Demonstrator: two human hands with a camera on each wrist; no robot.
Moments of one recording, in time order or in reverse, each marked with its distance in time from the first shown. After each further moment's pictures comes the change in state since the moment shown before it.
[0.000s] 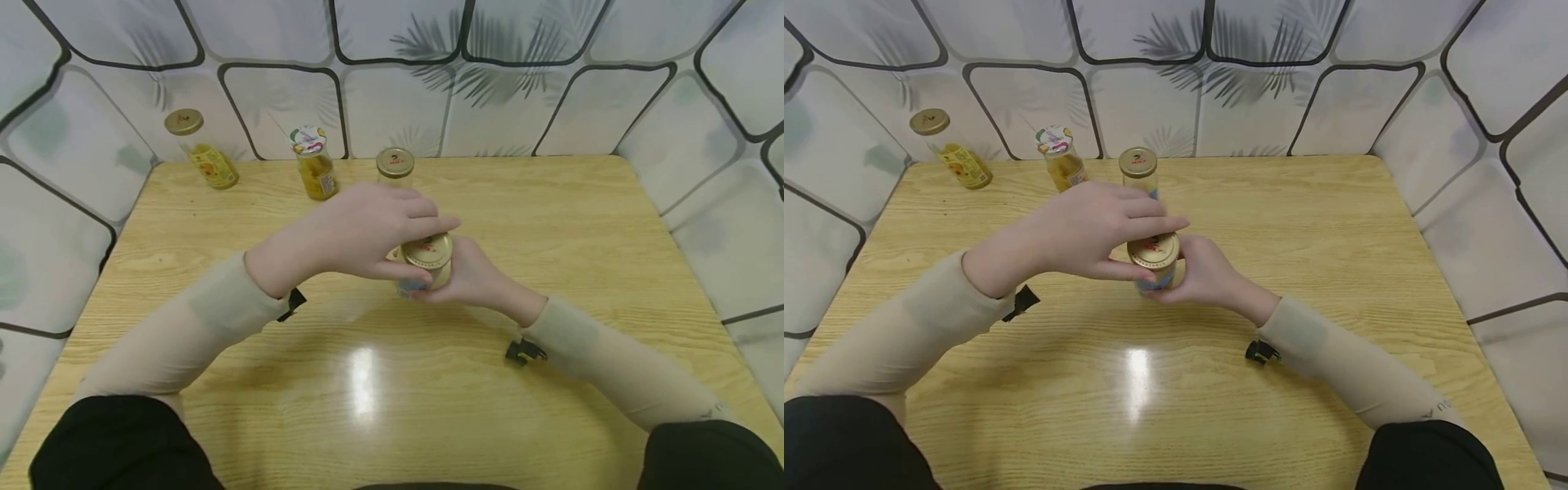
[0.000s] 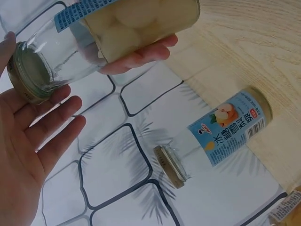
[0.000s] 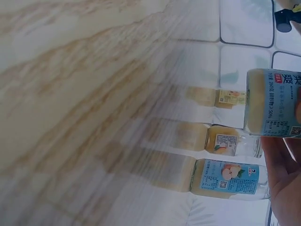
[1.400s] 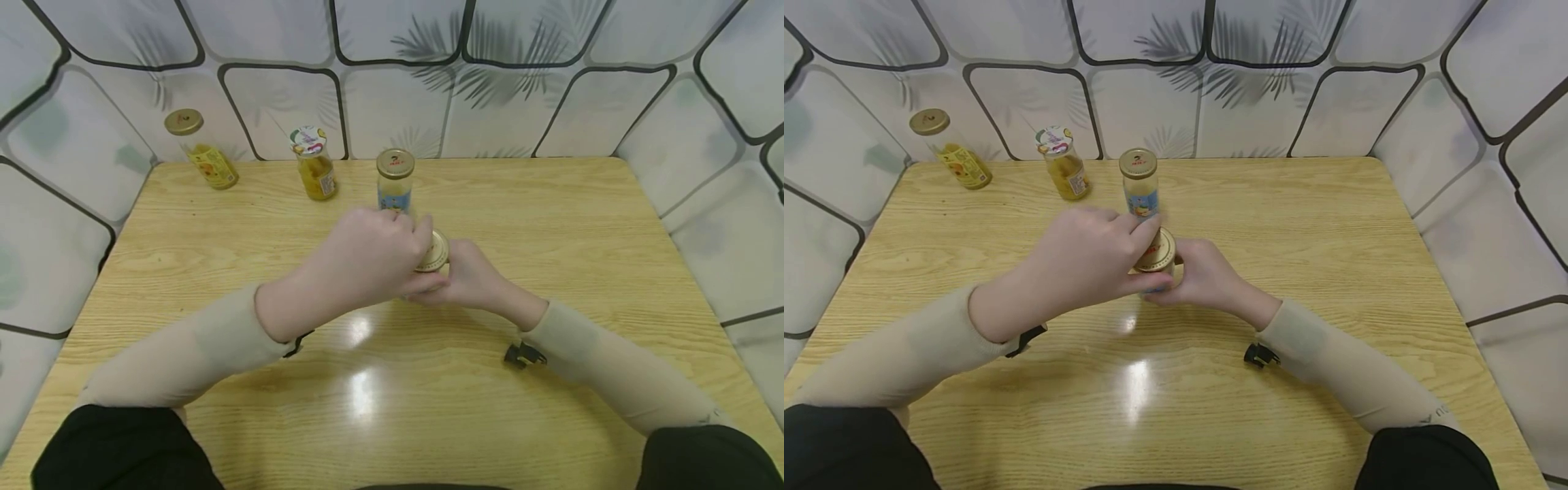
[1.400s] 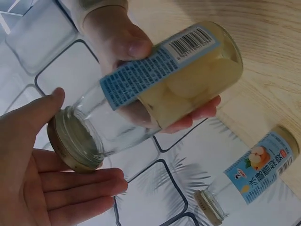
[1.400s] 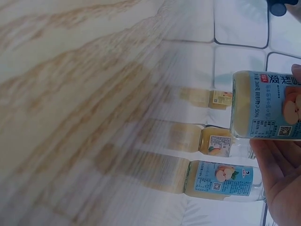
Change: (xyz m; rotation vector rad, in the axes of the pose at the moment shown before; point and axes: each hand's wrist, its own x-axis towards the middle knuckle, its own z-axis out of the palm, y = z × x) left_hand 0.002 0.047 0.005 0.467 0.168 -0.232; right_hand -0.001 -0.005 0.002 -0.071 0.015 0.023
